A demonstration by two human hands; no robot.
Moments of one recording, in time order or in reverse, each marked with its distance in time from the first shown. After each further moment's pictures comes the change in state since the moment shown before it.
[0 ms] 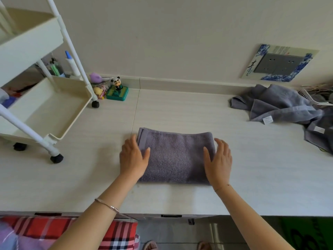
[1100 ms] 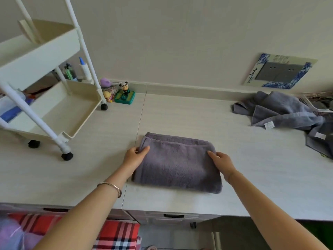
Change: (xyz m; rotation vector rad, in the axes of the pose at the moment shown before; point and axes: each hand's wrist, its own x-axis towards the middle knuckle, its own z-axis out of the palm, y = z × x) left_hand 0.010 -0.015 -0.011 -0.627 -0.277 -0.444; right_hand 0.031 0.009 -0.018 0.324 -0.559 0.492
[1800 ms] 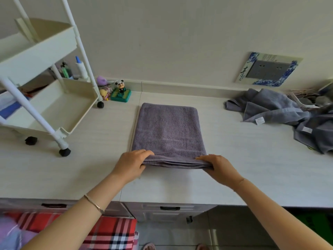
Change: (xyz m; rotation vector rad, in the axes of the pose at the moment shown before) left_hand -0.052 -0.004 -0.022 0.897 -0.068 0.911; right_hand -0.043 0.022 -0.021 -0.645 -0.051 -0.839
